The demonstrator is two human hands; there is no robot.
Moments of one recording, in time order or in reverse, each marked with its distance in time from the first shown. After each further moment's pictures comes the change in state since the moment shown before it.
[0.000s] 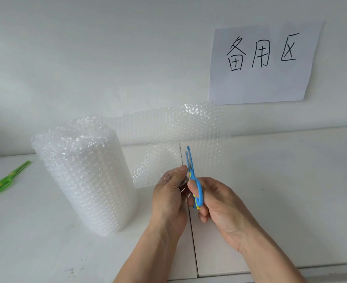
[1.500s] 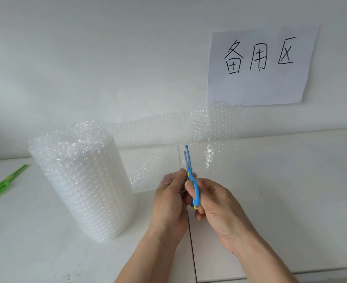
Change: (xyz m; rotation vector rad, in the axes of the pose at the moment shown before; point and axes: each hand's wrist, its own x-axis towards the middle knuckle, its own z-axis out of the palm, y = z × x) left_hand -0.001 -0.003 0.003 0.015 -0.027 -0.008; right_hand 0.005 0.003 0.001 -0.049 0.071 -0.031
